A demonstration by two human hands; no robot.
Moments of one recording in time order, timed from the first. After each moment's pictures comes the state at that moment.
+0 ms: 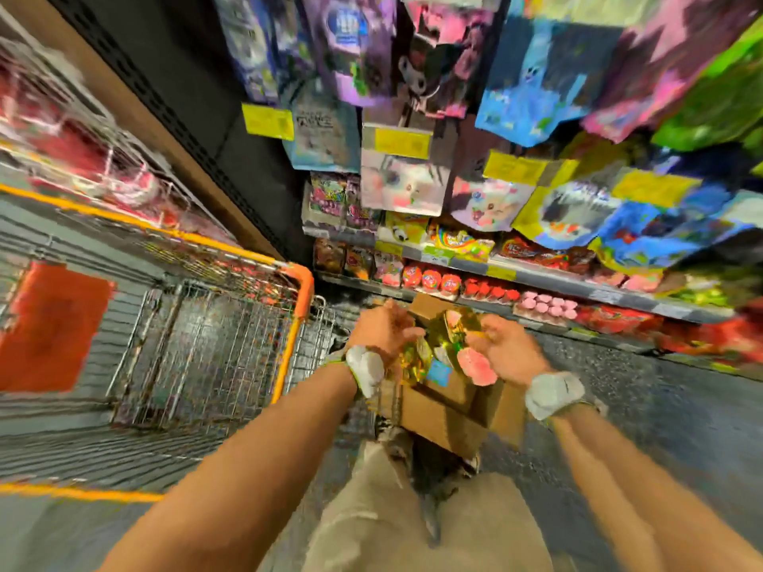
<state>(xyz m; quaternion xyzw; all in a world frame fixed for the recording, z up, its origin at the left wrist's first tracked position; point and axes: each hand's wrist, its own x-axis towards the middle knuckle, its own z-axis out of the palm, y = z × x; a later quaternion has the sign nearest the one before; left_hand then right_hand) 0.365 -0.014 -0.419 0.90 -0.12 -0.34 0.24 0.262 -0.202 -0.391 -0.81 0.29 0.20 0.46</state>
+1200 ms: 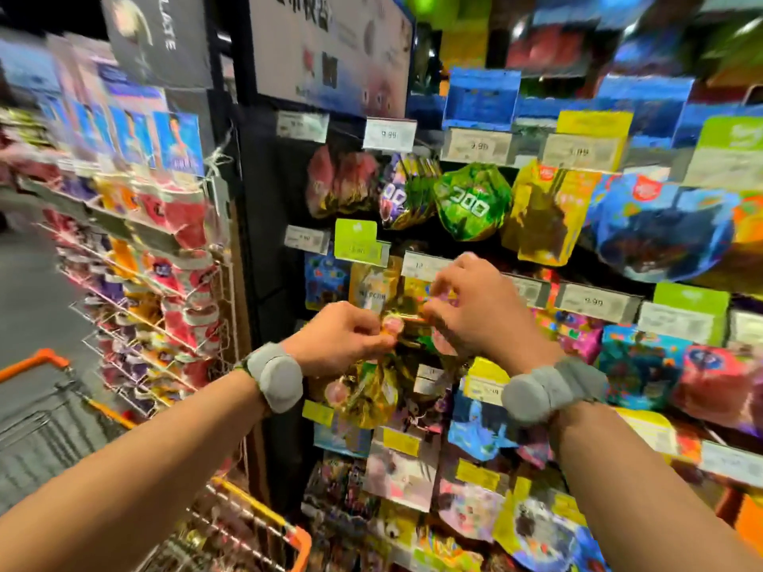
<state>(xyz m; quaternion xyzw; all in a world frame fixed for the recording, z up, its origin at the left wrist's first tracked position) 0.464 0.031 0.001 0.85 -0.36 0.01 0.39 0.391 -0.177 0.054 -0.94 -0.07 -0.30 0.11</state>
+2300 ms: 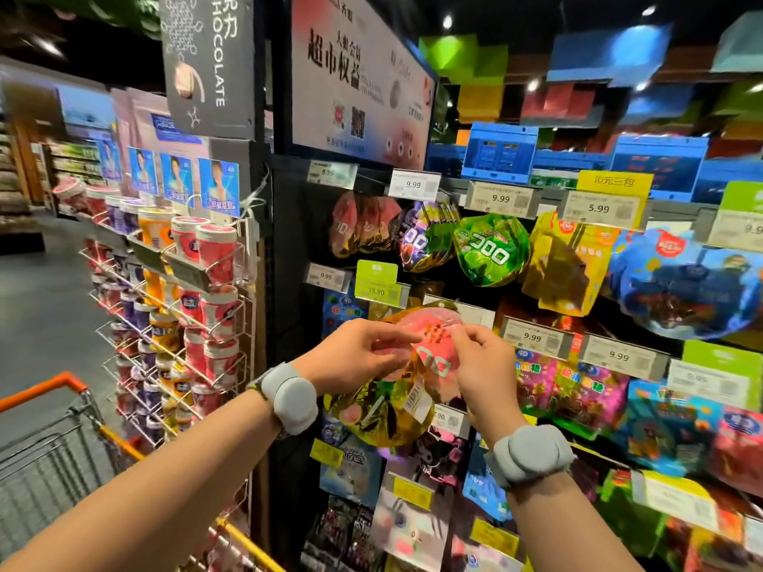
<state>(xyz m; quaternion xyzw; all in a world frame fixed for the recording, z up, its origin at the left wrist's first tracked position) 0.460 0.040 0.036 0.82 -0.38 0.03 0.42 0.414 -0.142 0.020 -0.69 0.07 -0.31 0.65</state>
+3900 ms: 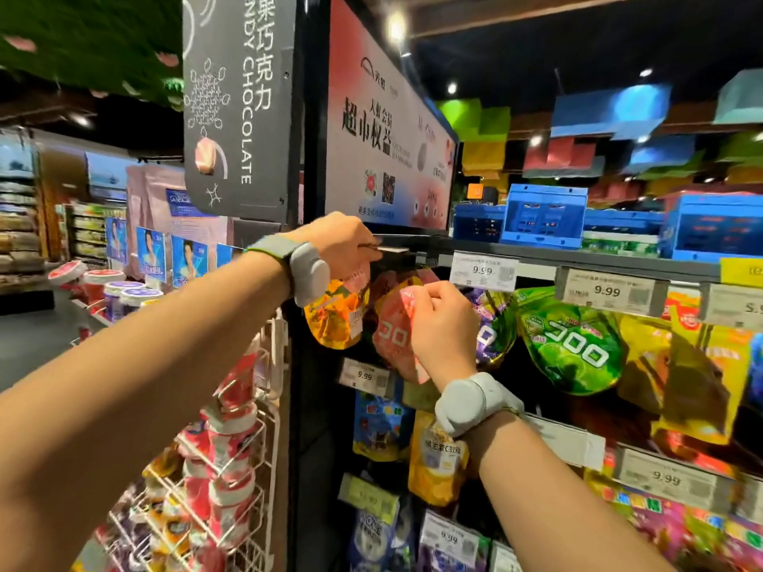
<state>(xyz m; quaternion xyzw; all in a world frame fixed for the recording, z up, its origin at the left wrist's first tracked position) 0.658 0.116 0.250 0.91 -0.30 0.29 0.00 0.603 -0.046 0.137 -0.78 0.01 -0.46 0.42</state>
